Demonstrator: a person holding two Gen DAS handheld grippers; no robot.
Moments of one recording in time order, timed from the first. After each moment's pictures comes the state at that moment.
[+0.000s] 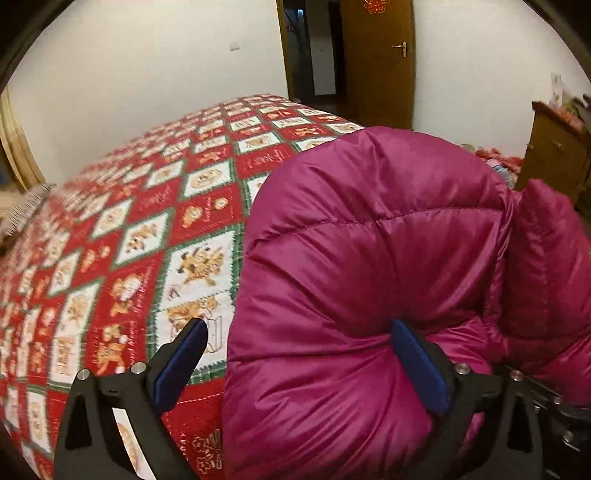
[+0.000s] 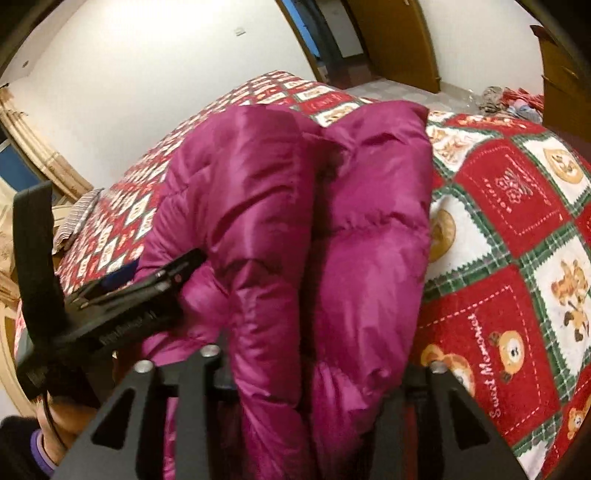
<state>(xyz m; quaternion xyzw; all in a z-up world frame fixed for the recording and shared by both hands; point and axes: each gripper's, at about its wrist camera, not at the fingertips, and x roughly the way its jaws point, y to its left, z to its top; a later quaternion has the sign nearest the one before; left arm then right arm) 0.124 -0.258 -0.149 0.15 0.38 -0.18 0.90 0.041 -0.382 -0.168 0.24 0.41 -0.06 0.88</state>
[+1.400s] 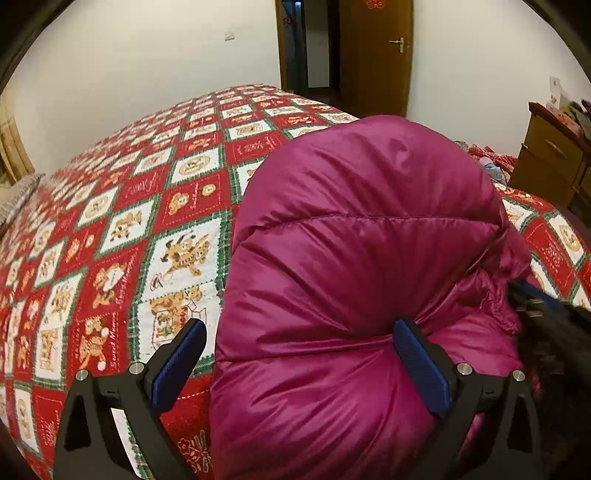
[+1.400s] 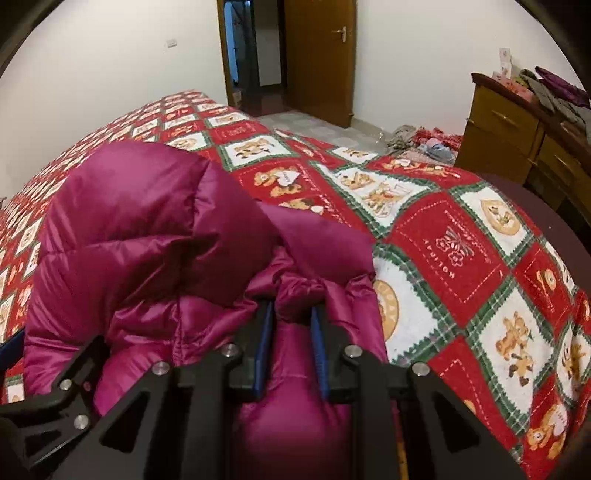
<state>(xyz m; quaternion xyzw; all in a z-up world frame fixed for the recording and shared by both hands) 0.136 -0.256 -0.161 0.13 0.40 -0.20 0.89 0.059 -0.383 -0.155 0.15 0.41 -0.25 0.86</state>
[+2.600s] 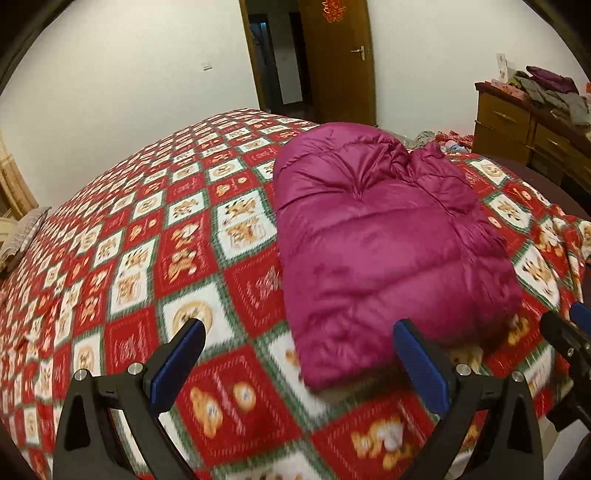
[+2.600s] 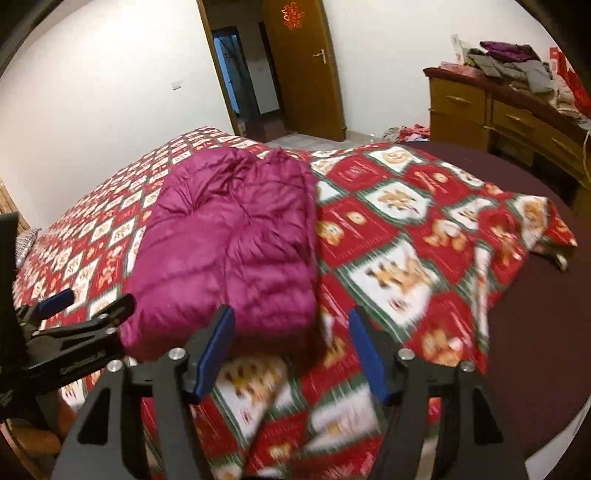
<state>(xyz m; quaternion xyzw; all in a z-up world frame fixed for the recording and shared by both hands) -0.014 -0.146 -0.108 0.18 0.36 -0.24 0.88 -0.145 -0.277 -0.112 0.19 0.34 -0.26 0.88</state>
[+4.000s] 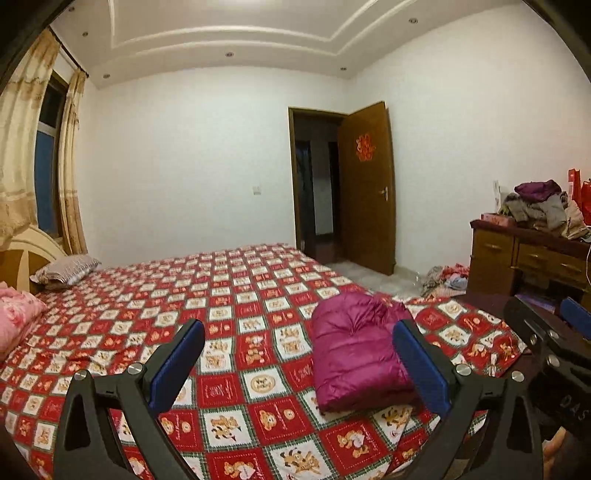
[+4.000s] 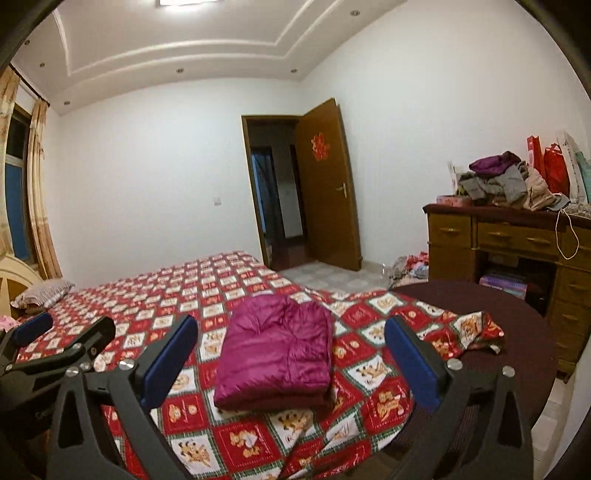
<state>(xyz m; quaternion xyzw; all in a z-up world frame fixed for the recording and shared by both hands) -0.194 -0.033 0.056 0.06 0.11 -0.22 0.97 -0.260 -0.185 0.027 0.10 0.09 -0.25 0.96</state>
